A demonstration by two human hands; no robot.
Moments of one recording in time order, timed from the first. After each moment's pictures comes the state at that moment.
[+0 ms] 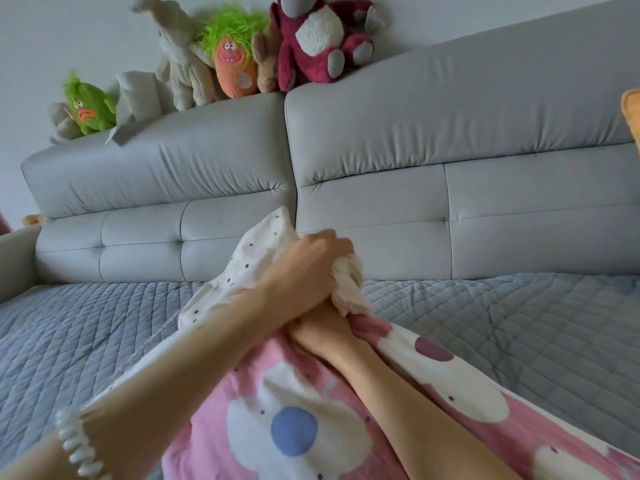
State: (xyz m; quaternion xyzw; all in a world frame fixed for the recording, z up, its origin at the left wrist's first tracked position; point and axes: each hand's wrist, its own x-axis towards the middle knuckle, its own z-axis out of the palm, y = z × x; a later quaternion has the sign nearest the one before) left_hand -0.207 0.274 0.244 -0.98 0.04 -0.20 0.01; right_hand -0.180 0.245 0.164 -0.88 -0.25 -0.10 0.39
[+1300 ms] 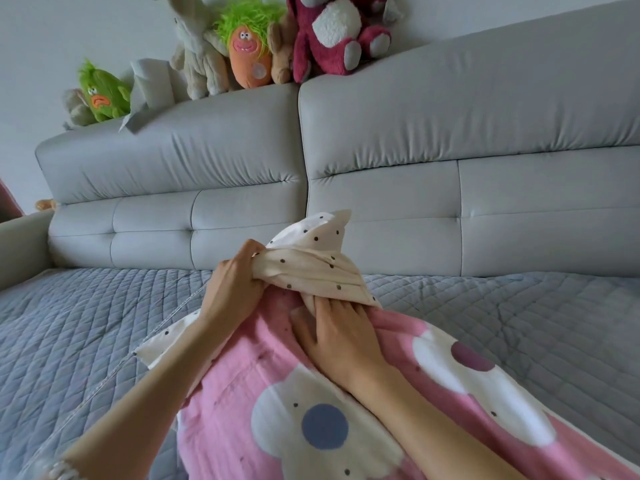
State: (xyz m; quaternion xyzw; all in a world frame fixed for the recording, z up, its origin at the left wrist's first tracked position) left_hand -0.252 0.360 0.196 -0.91 -0.16 -0.36 -0.13; right_hand -0.202 0.204 0.138 -0.82 -0.44 -0.13 0.35
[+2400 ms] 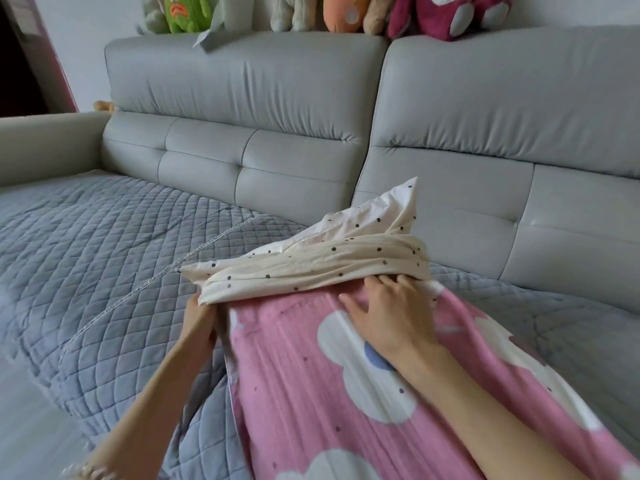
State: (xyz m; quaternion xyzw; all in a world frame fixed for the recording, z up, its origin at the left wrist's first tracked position) left_hand -0.361 0.445 0.042 -0.52 -0.45 -0.38 -0.61; right_hand -0.229 0.203 0.136 -0.86 -0.43 -0.20 0.17
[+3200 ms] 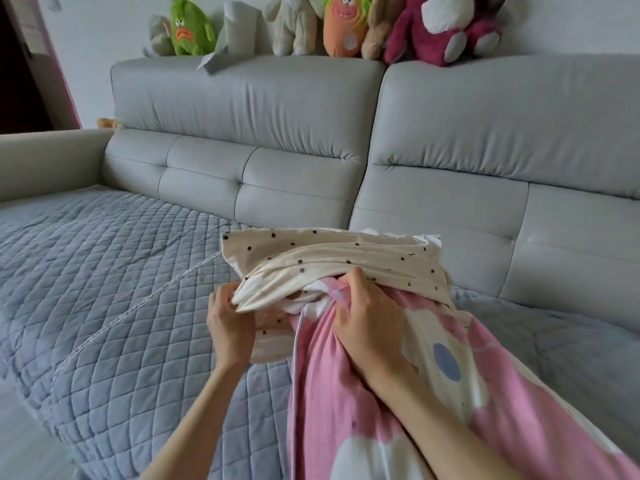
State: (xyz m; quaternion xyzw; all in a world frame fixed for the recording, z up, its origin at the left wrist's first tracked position) left_hand -0.326 0.393 0.066 -0.67 -0.40 -0.52 -0.36; right_hand -0.242 0.234 0.134 -0.75 -0.43 -0.34 0.37
